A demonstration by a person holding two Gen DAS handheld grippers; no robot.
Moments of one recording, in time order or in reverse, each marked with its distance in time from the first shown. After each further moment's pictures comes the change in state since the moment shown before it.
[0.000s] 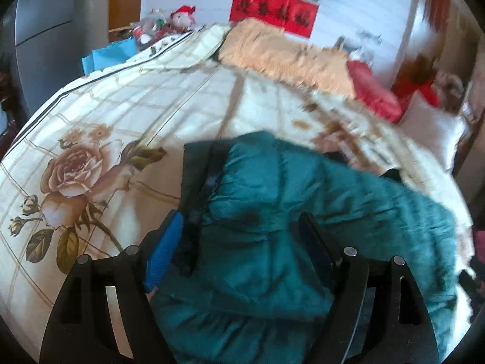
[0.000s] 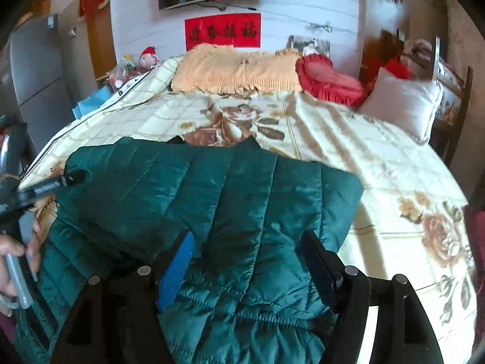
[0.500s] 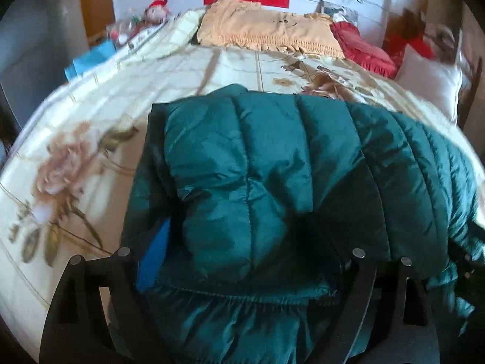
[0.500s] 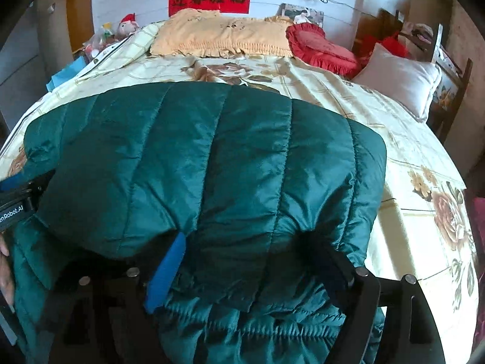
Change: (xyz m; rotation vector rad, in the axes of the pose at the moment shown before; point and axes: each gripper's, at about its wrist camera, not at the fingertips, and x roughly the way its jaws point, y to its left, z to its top) left arm 0.037 -0.031 -0.033 0.134 0.107 0.050; right arm 0.070 0.015 -0.014 0.016 0.158 -0.096
